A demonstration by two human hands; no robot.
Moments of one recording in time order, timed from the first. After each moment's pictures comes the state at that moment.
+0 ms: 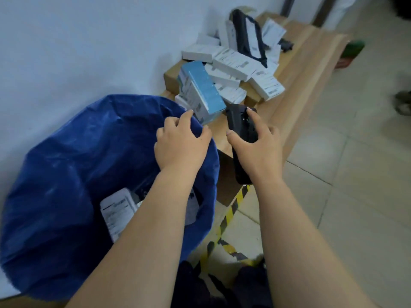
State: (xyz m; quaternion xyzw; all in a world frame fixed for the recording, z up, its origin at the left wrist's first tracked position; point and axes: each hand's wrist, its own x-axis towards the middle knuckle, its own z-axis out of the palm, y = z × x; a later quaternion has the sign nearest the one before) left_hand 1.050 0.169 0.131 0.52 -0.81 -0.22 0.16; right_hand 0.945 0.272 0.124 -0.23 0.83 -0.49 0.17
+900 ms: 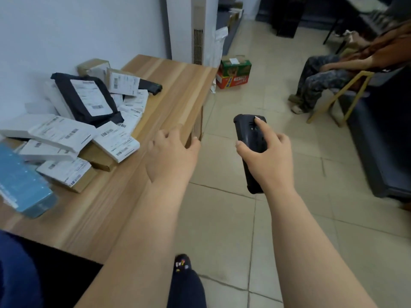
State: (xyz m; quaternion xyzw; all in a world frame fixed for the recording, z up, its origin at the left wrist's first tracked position) left_hand 0.613 0.359 0.167 0.38 -0.88 -0.25 0.15; right_hand 0.529 0.518 0.160 -0.11 0.86 -0.50 0.02
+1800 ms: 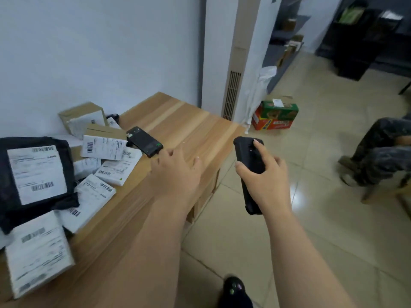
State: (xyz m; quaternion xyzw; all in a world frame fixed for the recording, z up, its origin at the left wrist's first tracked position) left_hand 0.213 0.181 0.148 0.50 -0.83 -0.20 0.15; right_hand 0.094 0.311 0.142 -0.20 0.83 -0.50 0.12
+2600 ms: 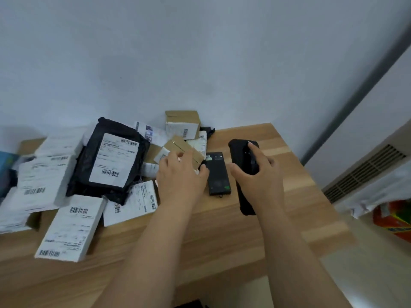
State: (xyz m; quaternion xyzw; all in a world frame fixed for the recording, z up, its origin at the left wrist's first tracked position) left_hand 0.182 -0.014 0.134 0.75 -0.61 -0.13 0.20; right_hand 0.020 -0.006 0.137 -0.51 0.71 -0.39 0.28
